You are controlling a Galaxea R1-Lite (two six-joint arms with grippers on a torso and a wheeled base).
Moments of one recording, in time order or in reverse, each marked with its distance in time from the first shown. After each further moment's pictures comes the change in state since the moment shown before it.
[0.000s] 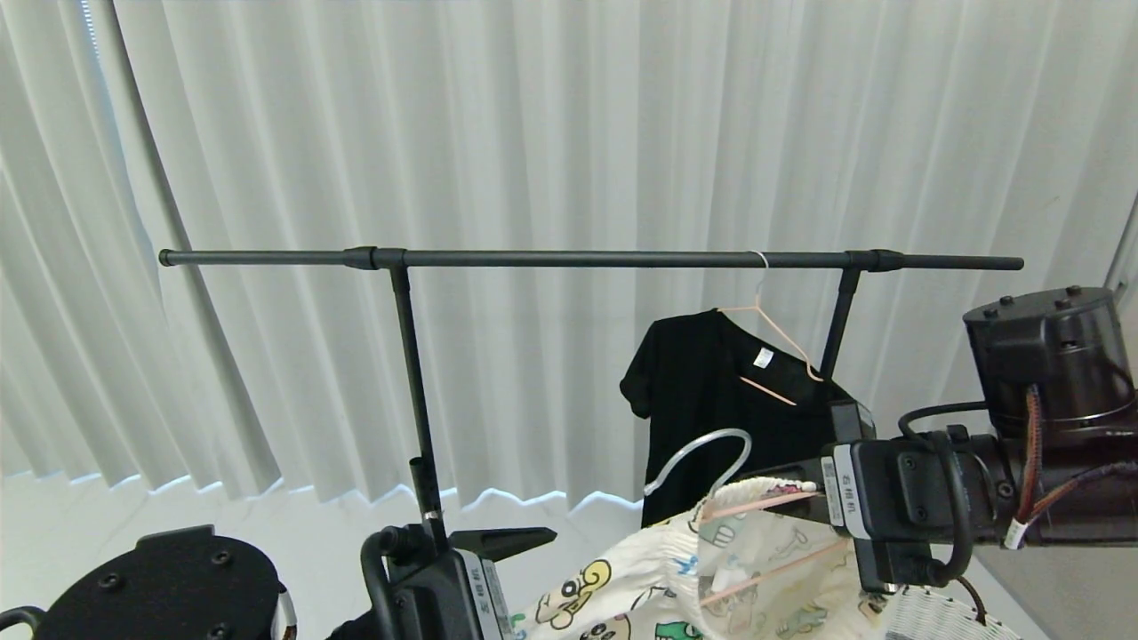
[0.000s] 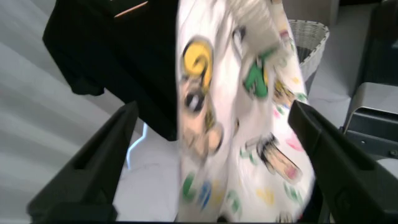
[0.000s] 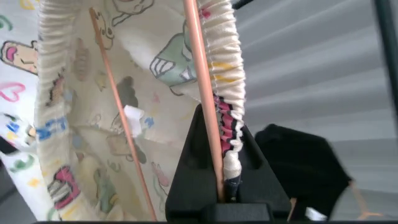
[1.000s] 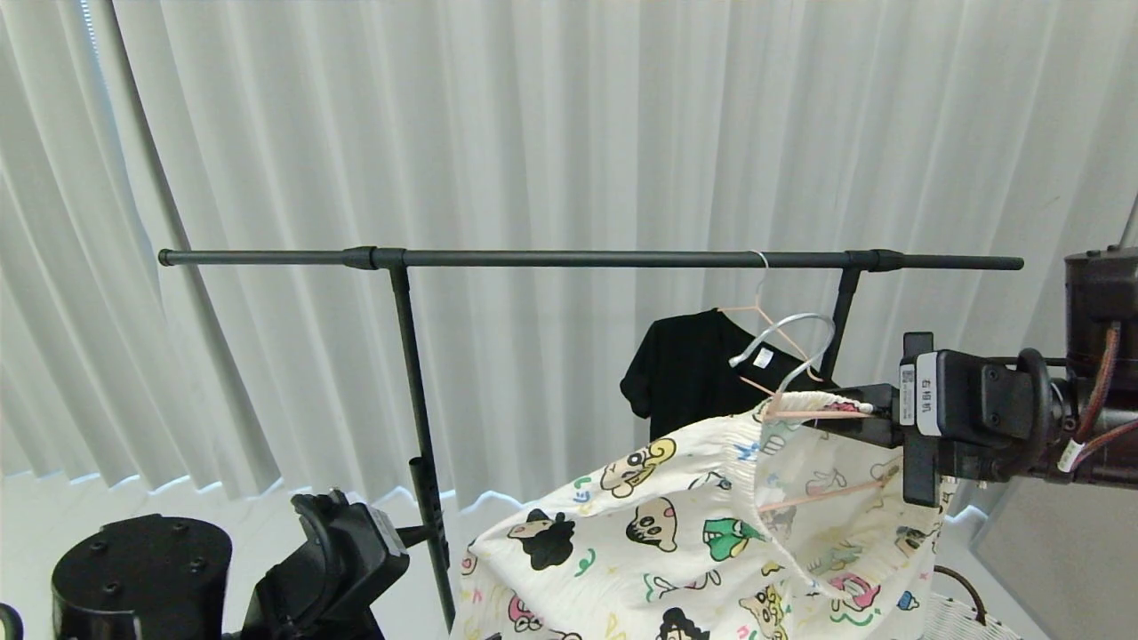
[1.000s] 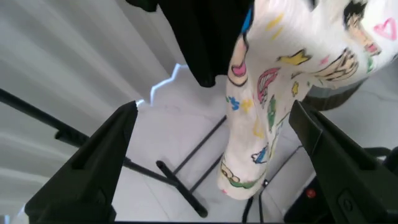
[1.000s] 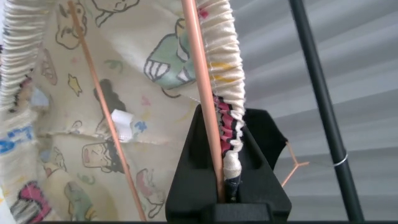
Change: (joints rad) left arm 0.320 -0.019 0.163 -0.001 -0.041 -0.036; right arm -0.182 -0.049 -0.001 -0.106 0.074 0.013
